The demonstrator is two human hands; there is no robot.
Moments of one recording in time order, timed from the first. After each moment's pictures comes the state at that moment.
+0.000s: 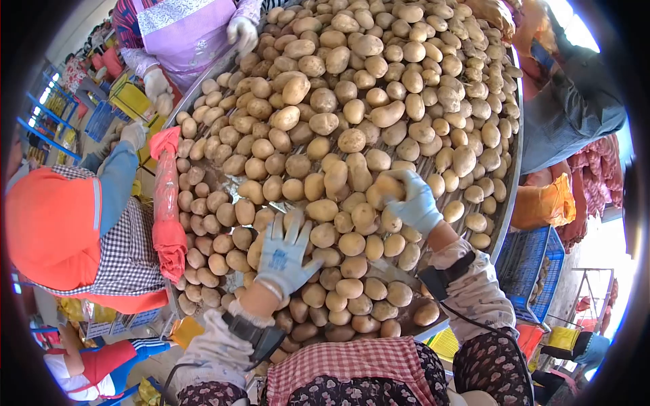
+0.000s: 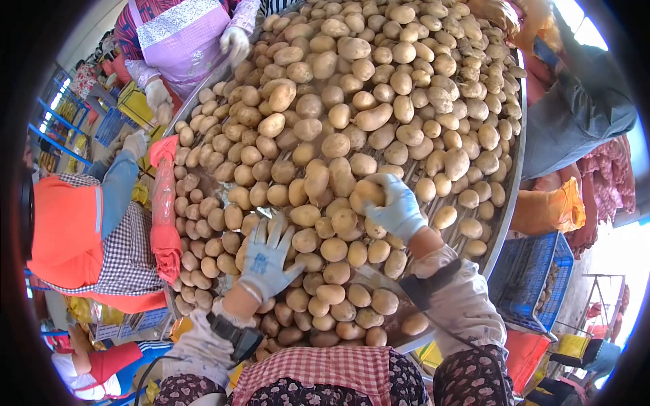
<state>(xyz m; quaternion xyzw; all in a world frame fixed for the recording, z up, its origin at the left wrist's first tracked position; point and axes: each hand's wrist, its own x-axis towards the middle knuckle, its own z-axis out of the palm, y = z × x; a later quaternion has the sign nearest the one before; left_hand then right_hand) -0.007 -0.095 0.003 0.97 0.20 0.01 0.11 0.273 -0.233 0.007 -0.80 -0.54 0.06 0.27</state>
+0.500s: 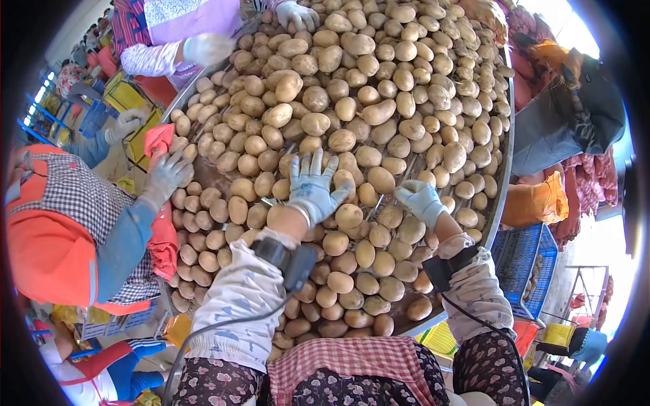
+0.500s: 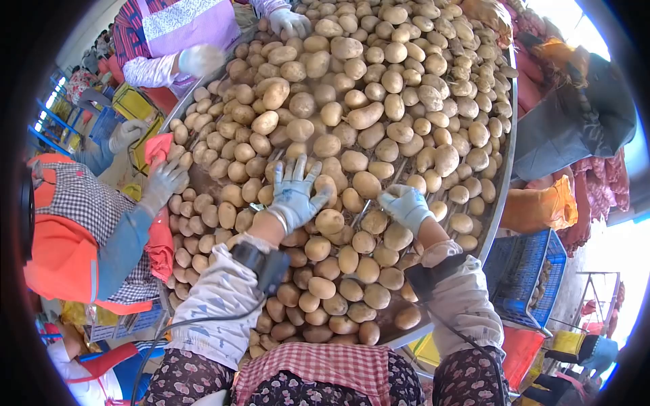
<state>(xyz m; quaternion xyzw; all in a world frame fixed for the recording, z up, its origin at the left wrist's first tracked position) 0.120 -0.053 -0.033 0.97 0.18 0.15 0.05 0.302 -0.262 -0.007 -0.87 -0.30 0.27 0.29</state>
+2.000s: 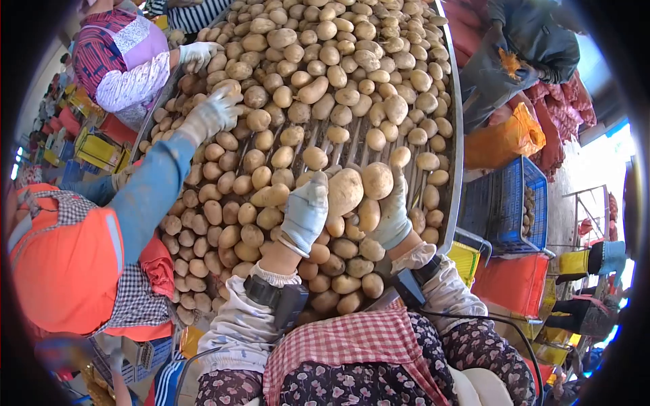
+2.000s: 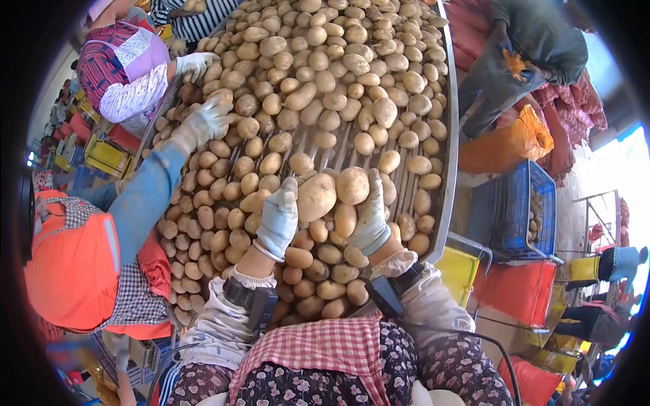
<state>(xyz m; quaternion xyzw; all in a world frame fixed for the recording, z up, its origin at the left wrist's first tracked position) 0.090 -0.161 0.019 0.78 0.12 0.27 0.56 0.175 -0.307 0.025 -0.21 0.06 0.45 0.86</state>
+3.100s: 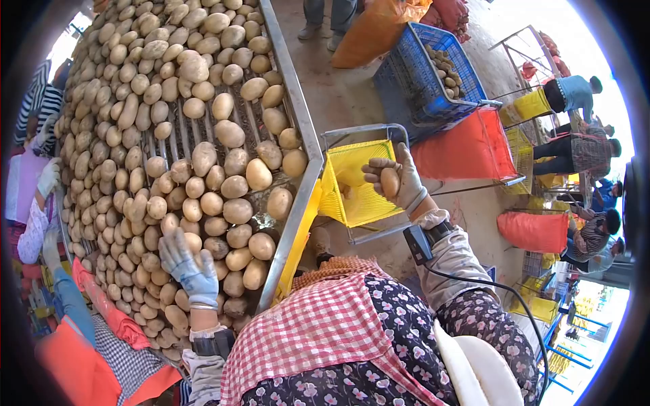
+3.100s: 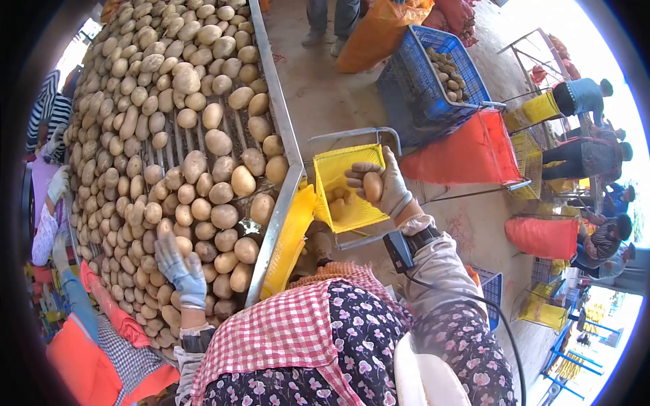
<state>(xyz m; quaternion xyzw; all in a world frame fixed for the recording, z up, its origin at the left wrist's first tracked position) -0.020 -0.208 -0.026 0.99 0.03 0.16 0.02 0.143 -0.656 -0.044 -0.37 0.31 0.27 0.83</state>
